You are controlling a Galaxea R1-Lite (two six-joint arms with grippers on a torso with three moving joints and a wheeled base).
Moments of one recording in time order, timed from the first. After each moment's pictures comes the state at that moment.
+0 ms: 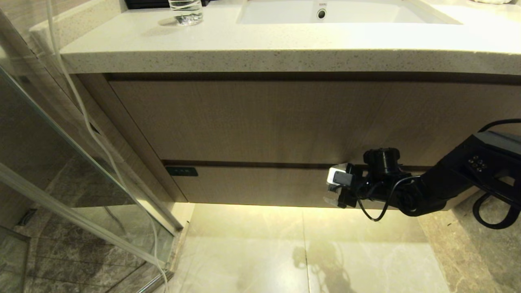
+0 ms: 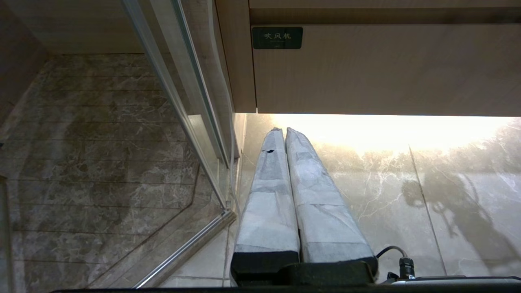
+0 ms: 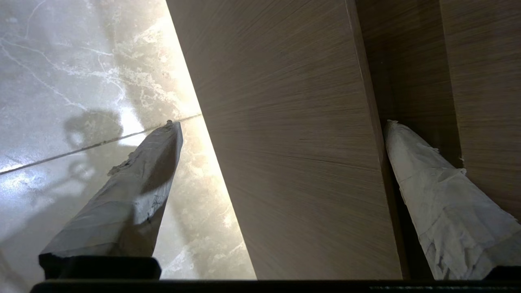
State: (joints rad) left arm 0.00 0.00 0.00 0.00 0.00 0.00; right arm 0.21 2.26 -1.09 -0.64 0.28 -1.10
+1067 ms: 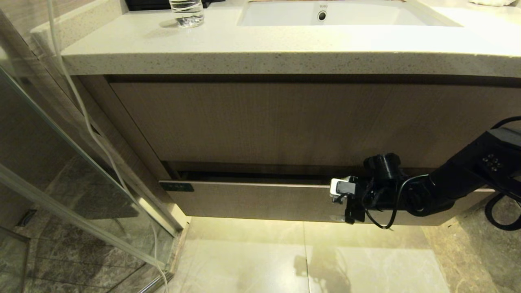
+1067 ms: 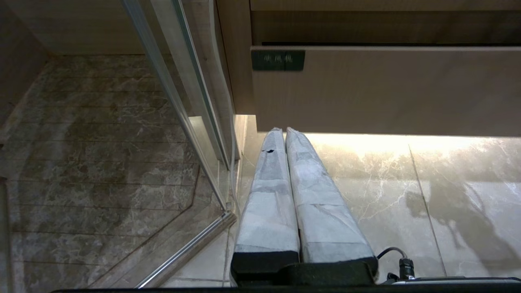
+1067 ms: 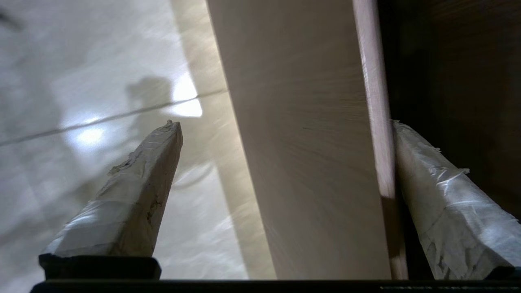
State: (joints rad) left arm 0.00 0.00 0.00 0.00 0.00 0.00; right arm 0.22 2.22 -1.05 -0.37 0.28 -1.11
